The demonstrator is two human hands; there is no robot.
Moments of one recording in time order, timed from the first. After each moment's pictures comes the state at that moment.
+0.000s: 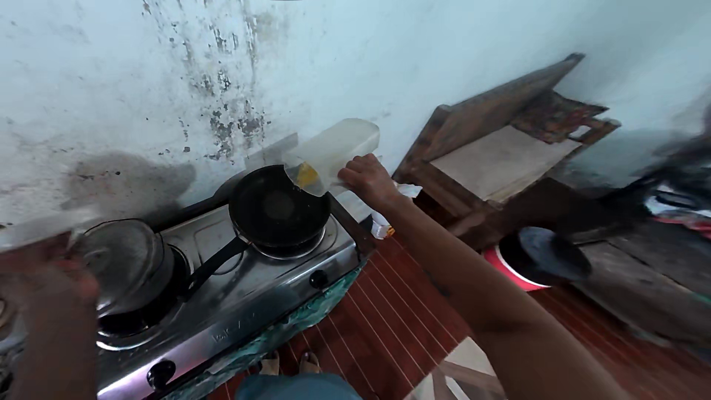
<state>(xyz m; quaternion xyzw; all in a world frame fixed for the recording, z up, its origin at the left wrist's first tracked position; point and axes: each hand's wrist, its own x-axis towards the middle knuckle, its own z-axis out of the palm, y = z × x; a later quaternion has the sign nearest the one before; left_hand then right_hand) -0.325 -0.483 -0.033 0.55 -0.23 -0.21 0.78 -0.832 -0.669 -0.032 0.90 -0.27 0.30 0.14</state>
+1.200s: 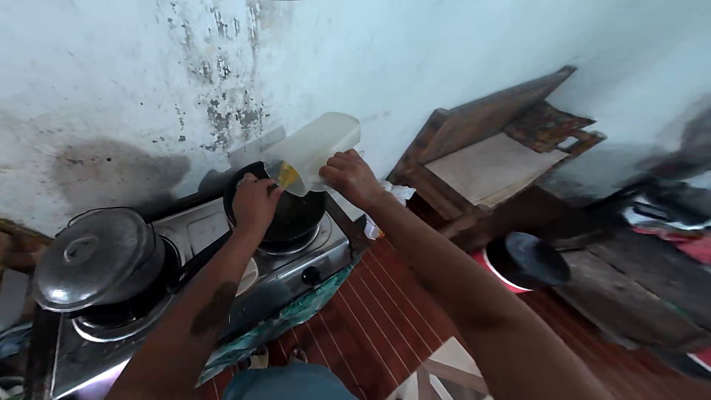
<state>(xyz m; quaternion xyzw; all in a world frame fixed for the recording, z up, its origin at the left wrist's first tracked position) -0.567 -0.596 -0.037 0.69 -0.66 -0.14 0.27 -0.804 -0.665 -0.023 0.92 -0.22 0.30 0.14</state>
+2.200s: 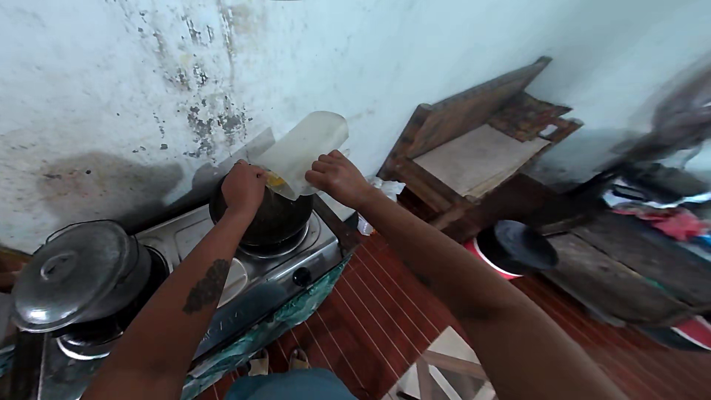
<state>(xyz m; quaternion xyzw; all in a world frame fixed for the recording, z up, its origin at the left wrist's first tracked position) -0.584 -0.637 -0.009 0.73 -0.64 -0.14 0.20 -0.817 -0.668 -0.021 0.93 -0.21 0.25 0.16</state>
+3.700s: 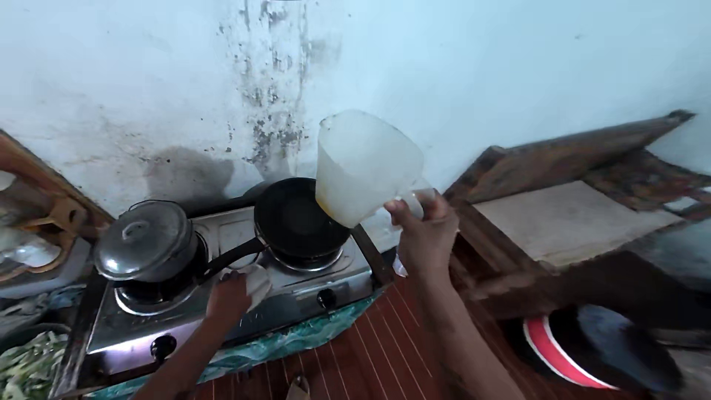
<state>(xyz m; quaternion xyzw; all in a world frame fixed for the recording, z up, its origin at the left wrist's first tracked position) -0.497 -0.457 -0.128 0.76 -0.60 -0.23 -0.05 -0.799 -0.574 0.004 0.59 -0.36 0.66 -0.31</state>
